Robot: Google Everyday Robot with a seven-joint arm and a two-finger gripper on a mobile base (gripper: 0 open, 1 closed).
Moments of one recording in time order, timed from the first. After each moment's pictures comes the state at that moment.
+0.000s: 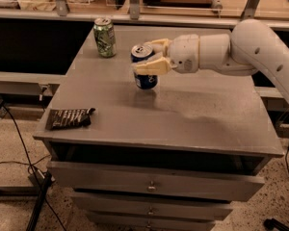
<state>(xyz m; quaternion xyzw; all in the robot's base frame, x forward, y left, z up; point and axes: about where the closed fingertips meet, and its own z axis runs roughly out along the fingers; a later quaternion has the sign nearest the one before) 0.612 -0.007 0.923 -0.52 0.57 0.36 0.52</state>
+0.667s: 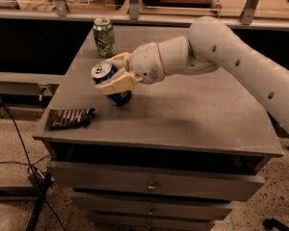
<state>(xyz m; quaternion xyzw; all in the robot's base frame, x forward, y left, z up) 0.555 0.086 0.899 -0.60 0.53 0.40 0.44</state>
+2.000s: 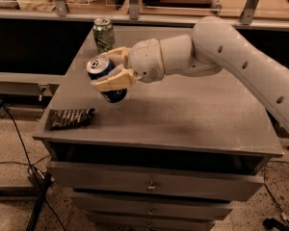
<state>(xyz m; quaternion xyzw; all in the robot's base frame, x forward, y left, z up) 0.538 0.093 0.932 -0.60 0.49 0.41 0.48</state>
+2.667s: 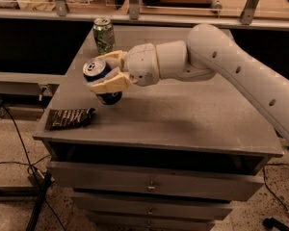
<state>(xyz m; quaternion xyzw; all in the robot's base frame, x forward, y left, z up) 0.539 0.104 0.924 -0.59 0.48 0.42 0.49</state>
